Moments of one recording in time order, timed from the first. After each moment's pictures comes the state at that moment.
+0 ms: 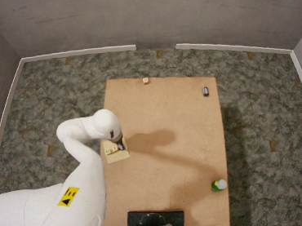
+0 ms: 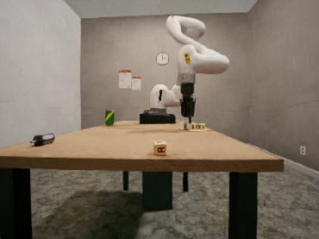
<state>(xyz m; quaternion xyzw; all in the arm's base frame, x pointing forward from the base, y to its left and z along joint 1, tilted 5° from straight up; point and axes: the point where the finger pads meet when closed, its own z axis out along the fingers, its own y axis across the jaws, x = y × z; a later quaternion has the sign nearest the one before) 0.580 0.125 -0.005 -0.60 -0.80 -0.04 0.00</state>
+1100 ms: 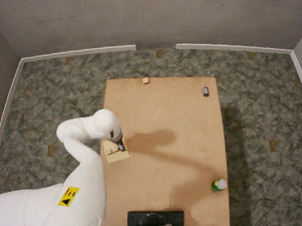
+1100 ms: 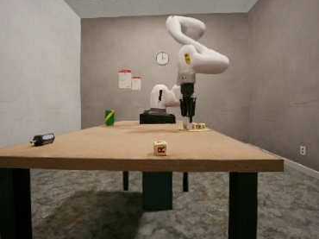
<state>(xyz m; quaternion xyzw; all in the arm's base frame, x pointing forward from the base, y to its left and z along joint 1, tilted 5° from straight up) 0.580 0.125 -0.005 -0.60 -0.80 -0.04 0.00</state>
